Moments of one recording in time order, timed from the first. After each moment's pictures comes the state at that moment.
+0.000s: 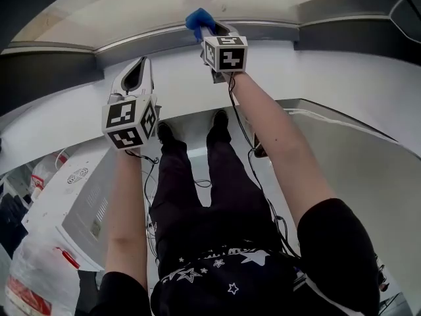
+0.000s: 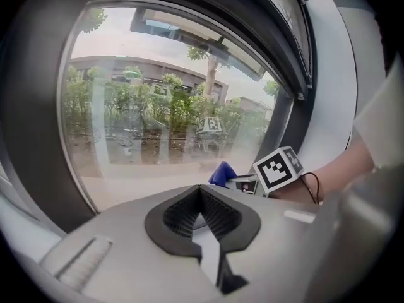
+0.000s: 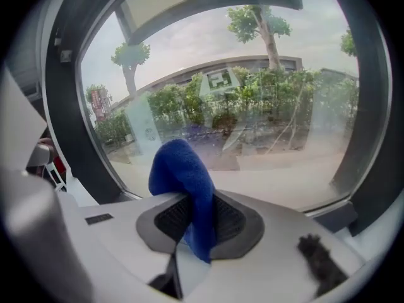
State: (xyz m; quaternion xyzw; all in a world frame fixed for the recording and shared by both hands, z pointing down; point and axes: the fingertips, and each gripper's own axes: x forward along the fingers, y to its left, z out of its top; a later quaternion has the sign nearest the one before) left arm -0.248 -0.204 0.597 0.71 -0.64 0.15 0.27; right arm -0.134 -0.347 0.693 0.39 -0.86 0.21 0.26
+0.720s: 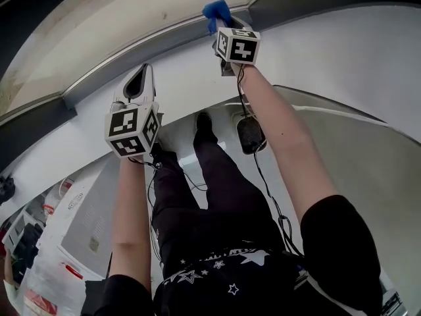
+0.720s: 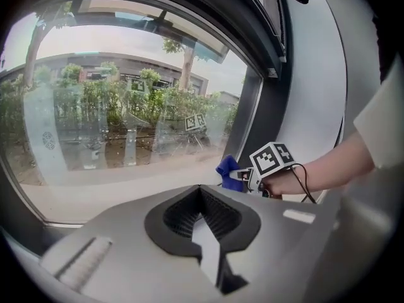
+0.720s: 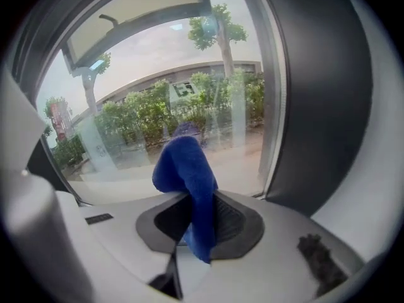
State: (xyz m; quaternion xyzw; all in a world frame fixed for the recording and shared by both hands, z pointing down) left arm -0.045 -0.274 0.604 0.76 -0.57 0.18 0.26; right arm 0.137 -0.430 0.708 0.53 -0.78 0.26 0.22
